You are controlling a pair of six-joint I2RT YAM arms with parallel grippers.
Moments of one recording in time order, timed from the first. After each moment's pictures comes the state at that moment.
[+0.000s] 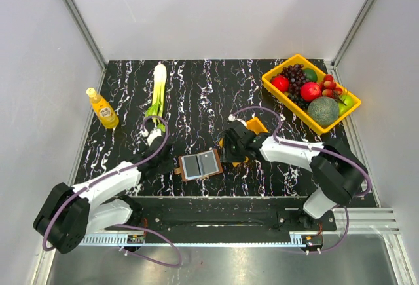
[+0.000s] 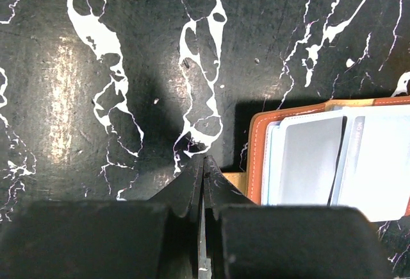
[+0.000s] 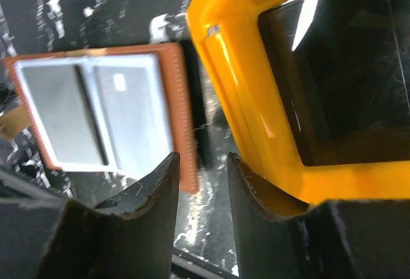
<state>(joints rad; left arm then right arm) -0.58 1.09 0.43 -0.32 -0.22 -0.84 0.83 1.59 0.88 -0.24 -0.01 0.77</state>
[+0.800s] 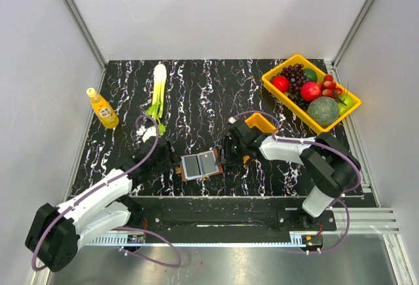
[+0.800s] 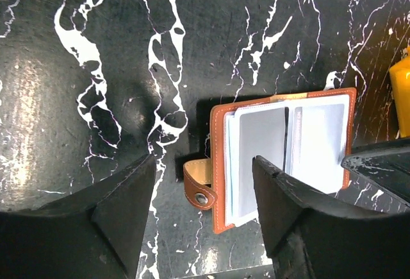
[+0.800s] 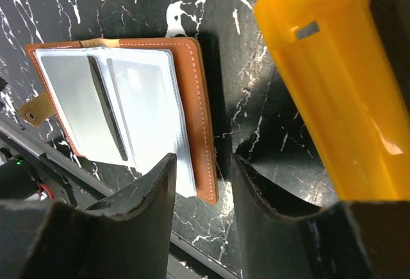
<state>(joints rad) -0.58 0.91 0.43 -0.37 -0.20 -0.85 0.76 1.66 0.82 -0.10 -0.22 0.80</state>
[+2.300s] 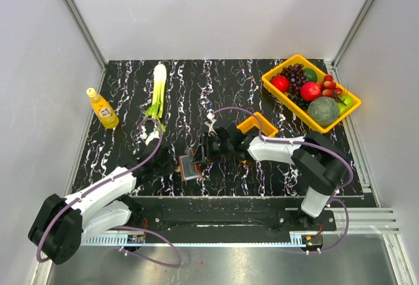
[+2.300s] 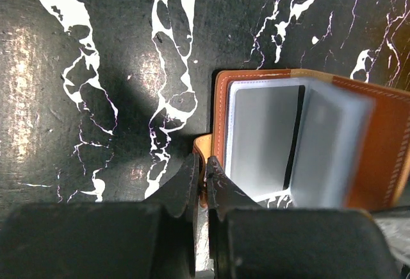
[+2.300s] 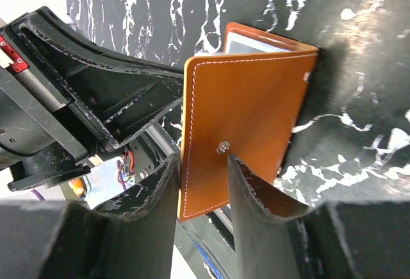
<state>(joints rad) -0.58 0.98 0.40 -0.34 -0.13 -0.89 0.86 1.72 0.92 0.13 -0.40 0.87</state>
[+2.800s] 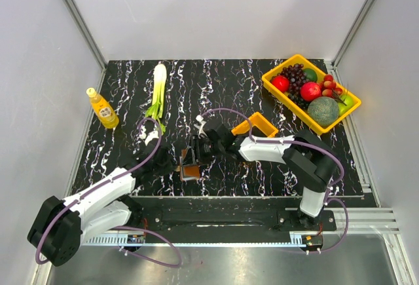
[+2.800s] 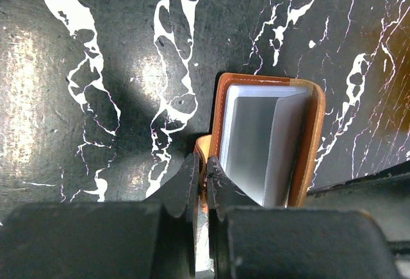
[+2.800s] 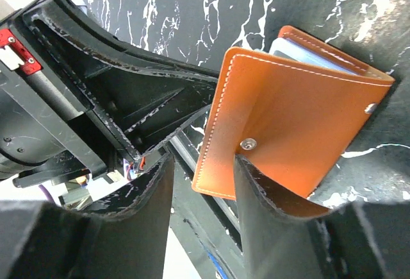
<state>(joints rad) -0.58 0.96 0.40 -0.35 -0.14 -0.89 0.93 1.81 1.02 0.15 -0.41 0.87</state>
